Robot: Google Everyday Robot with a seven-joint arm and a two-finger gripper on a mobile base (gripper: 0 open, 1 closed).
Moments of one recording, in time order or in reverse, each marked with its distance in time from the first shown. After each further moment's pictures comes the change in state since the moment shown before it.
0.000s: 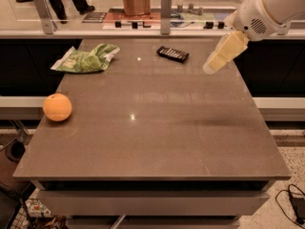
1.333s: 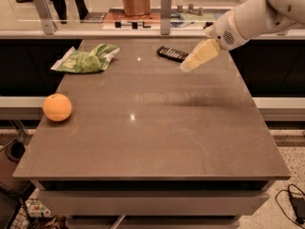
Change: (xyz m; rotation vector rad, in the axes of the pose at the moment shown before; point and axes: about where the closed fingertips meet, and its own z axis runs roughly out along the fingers) arm -0.018 -0.025 0.079 -0.045 -0.151 0.102
